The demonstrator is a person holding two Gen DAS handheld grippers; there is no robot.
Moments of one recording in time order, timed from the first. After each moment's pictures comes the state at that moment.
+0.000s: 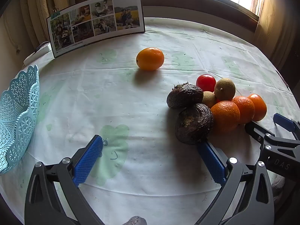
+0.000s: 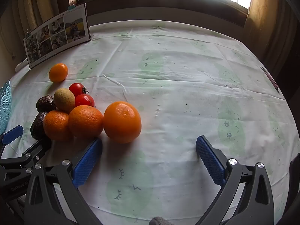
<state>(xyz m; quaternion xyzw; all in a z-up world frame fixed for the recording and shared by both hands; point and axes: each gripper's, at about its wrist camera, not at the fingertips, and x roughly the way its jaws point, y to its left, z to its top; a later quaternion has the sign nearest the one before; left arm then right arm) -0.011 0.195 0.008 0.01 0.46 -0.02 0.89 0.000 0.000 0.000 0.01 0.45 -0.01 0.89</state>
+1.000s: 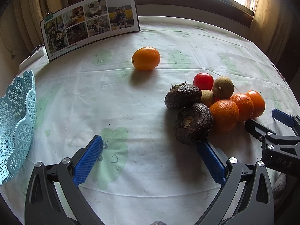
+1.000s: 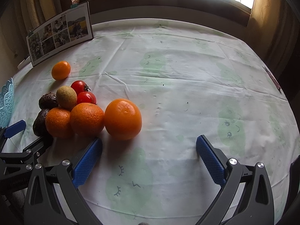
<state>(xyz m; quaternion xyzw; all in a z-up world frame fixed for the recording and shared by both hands) -0.007 0.197 0.008 0.03 0.46 -0.04 0.89 -0.003 -0.002 0.000 0.01 0.46 0.01 0.89</state>
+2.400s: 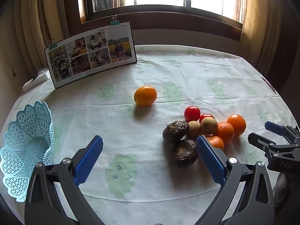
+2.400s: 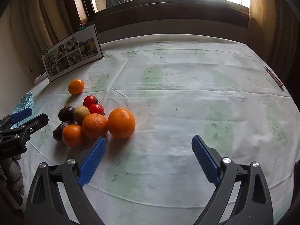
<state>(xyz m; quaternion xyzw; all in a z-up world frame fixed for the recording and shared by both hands) -0.018 0.200 0.059 0.04 0.39 -0.06 0.92 -0.028 -0.033 0.021 0.07 0.41 0.06 0.91</state>
